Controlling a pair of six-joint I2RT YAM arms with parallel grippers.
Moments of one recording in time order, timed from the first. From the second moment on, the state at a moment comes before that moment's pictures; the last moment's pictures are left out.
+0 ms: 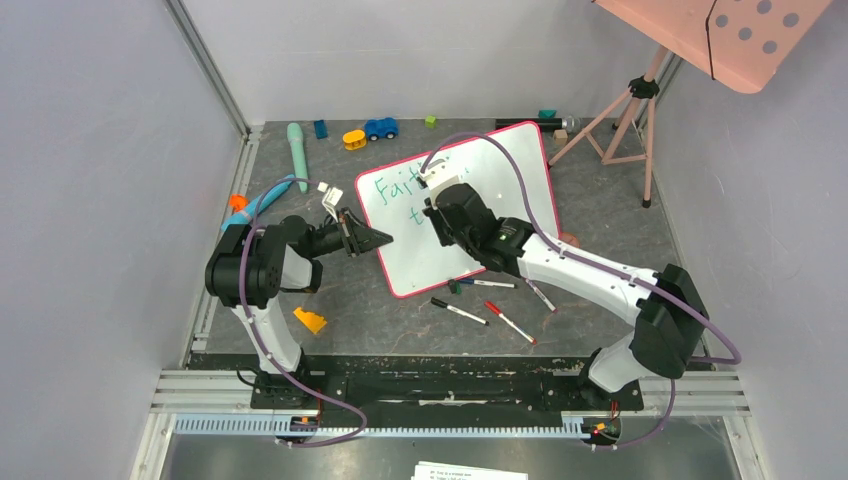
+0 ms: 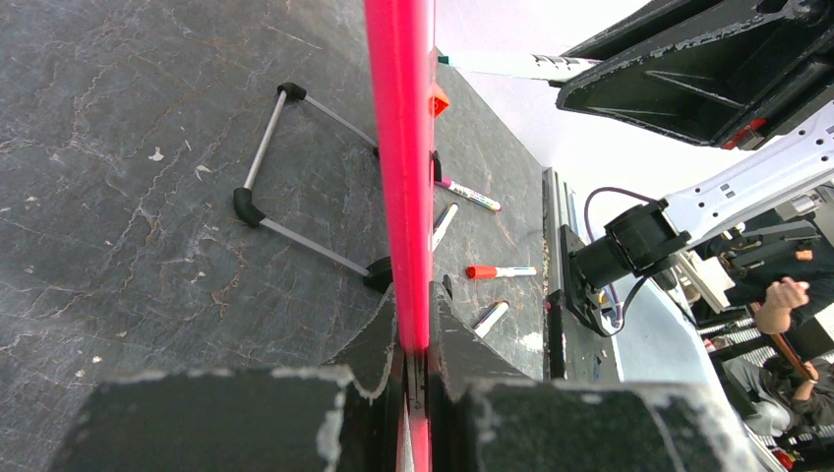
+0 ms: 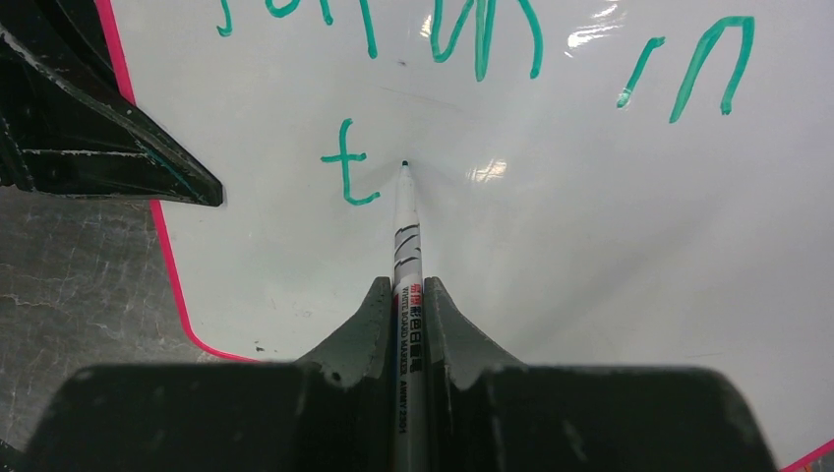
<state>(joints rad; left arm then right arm) -0.05 1.88 0.50 1.49 1.19 -0.82 0.89 1.52 1.21 -0.25 0.36 0.10</state>
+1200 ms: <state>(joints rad) -0.05 1.88 0.50 1.49 1.19 -0.82 0.89 1.52 1.18 -0.24 0.29 0.11</state>
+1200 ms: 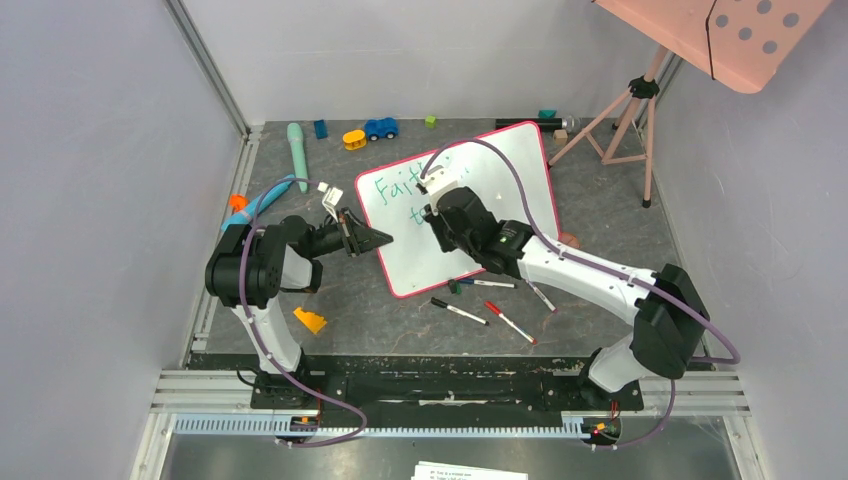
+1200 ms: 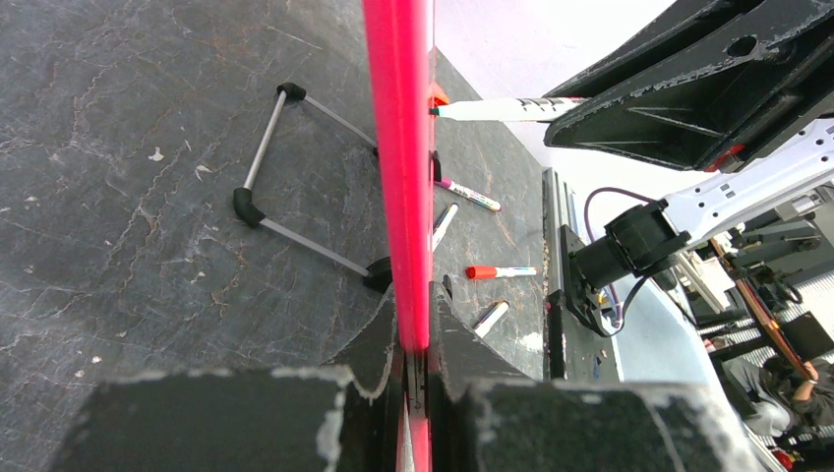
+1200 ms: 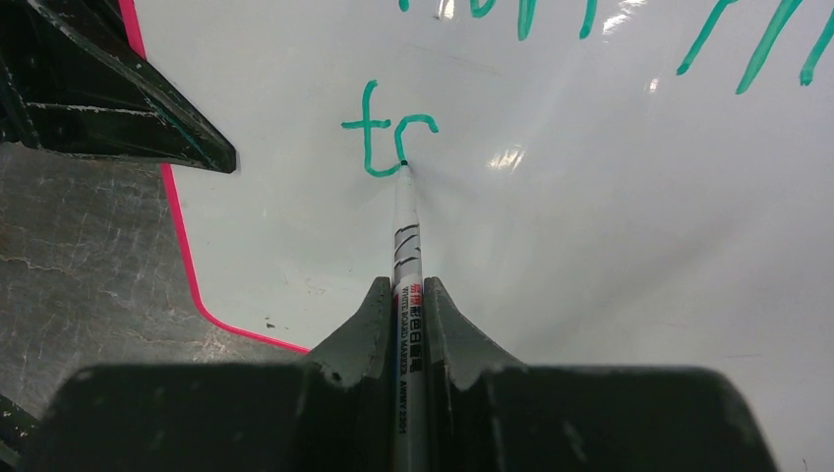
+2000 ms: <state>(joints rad) -0.05 1.88 0.50 1.49 1.19 -0.82 0.85 1.54 1.24 -0.27 0.31 0.09</state>
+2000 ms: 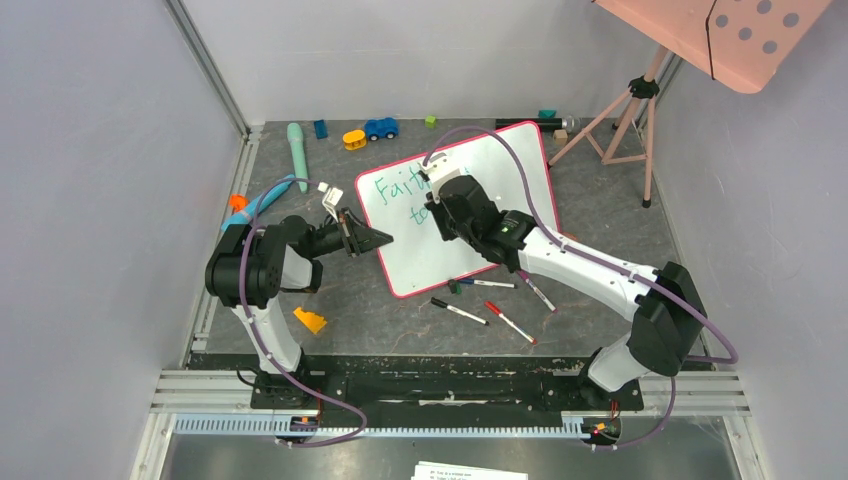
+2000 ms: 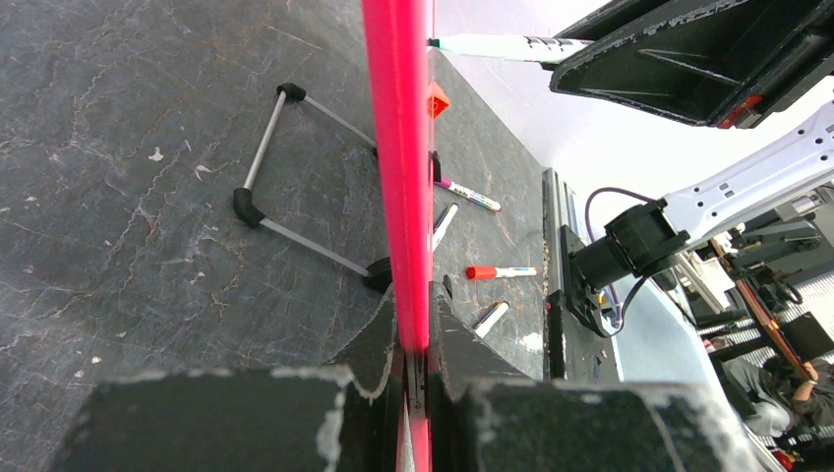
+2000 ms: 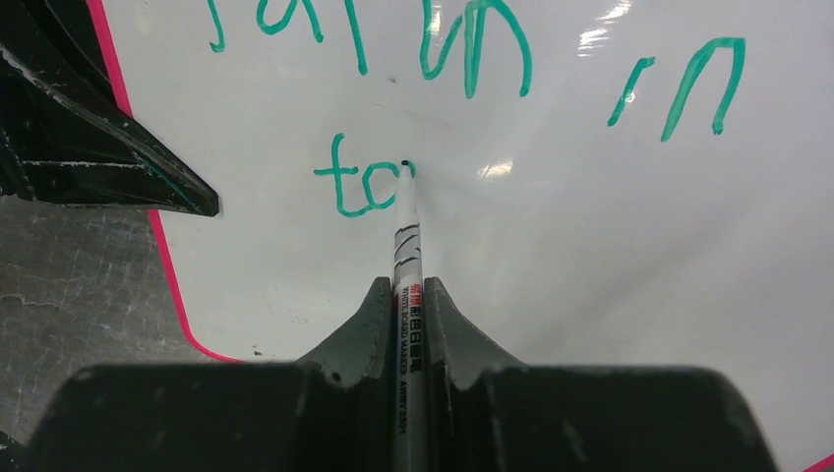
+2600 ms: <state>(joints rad) -0.05 1.88 0.50 1.49 1.19 -0.82 0.83 1.51 1.24 -0.26 0.24 0.09</state>
